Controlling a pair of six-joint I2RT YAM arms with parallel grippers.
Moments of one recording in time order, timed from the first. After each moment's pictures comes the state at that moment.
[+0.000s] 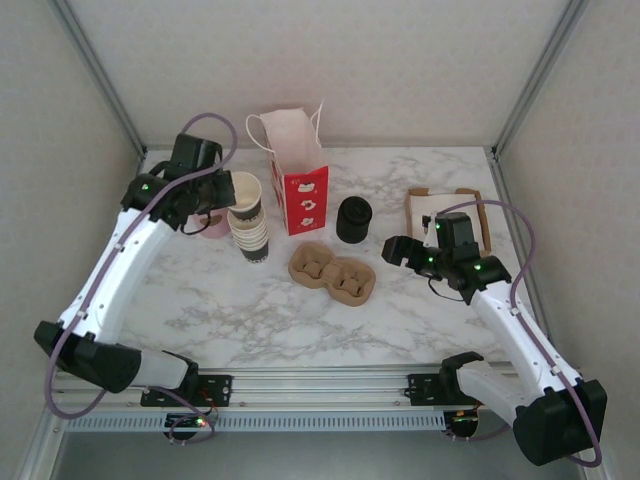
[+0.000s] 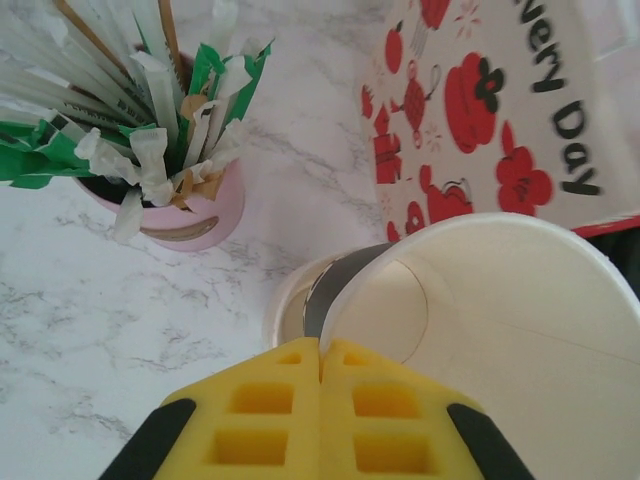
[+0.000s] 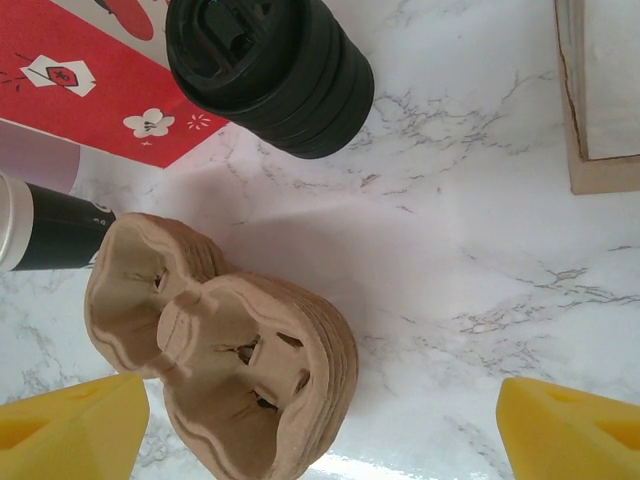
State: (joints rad) left arm -0.32 1.36 1.61 -1.06 -0.16 -0.47; right arm 0.31 0.99 0.82 -0.66 -0.26 0.53
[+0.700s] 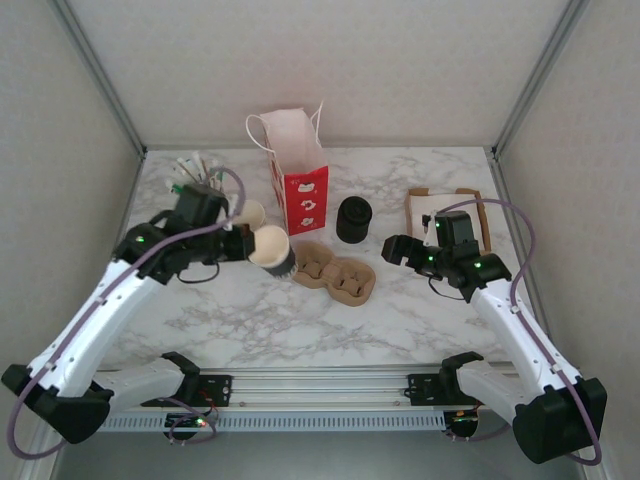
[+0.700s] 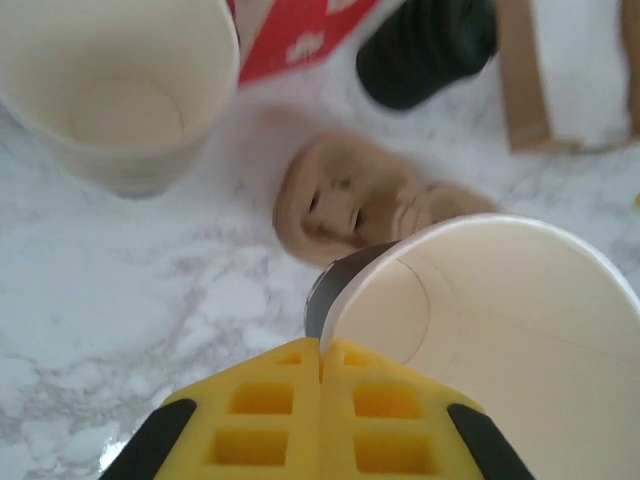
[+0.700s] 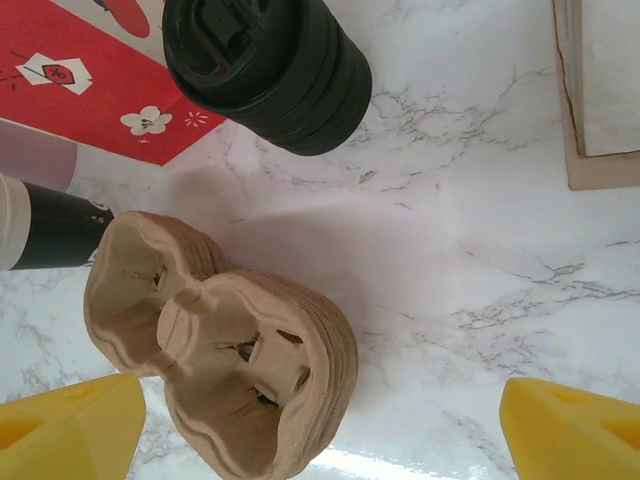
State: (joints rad) left arm -0.52 1.11 1.26 -1.04 0.12 -0.55; right arm 0.31 1.00 0.84 -0.68 -0.26 0.53
